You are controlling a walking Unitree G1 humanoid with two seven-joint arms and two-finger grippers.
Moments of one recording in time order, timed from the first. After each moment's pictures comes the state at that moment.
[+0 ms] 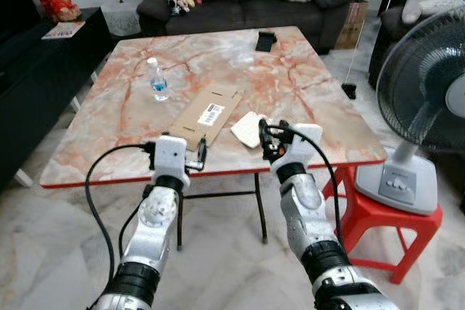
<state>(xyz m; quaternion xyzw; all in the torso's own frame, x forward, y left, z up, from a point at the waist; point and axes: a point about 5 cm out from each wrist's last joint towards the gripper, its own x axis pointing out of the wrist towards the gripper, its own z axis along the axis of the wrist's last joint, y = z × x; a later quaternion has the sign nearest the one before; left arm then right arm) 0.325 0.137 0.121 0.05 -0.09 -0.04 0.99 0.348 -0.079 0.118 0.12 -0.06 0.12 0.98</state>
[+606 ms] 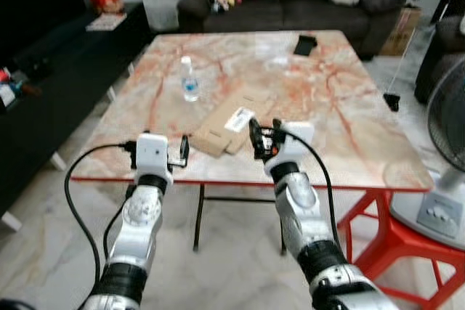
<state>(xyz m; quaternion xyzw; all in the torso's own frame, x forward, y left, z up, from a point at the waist) 0.323 0.135 0.124 0.04 -0.09 -0.04 0.99 0.347 -0.083 0.114 0.13 -0.05 0.11 0.98</state>
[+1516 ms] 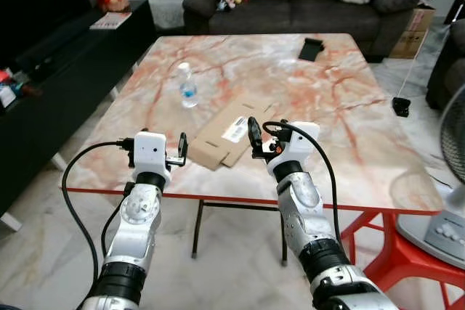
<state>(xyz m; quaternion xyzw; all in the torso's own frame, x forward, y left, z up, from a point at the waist) 0.323 0.132 0.129 0.04 -0.09 -0.04 0.99 0.351 -0.092 0.117 0.15 -0.05 0.09 0.98</state>
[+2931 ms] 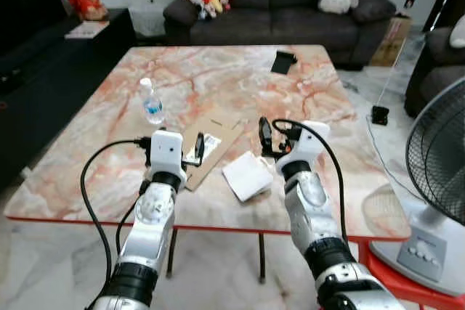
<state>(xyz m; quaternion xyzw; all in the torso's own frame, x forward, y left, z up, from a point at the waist) 0.323 0.139 0.133 0.05 -0.09 -0.04 0.99 0.353 -0.090 0.117 0.15 -0.04 0.08 0.98</state>
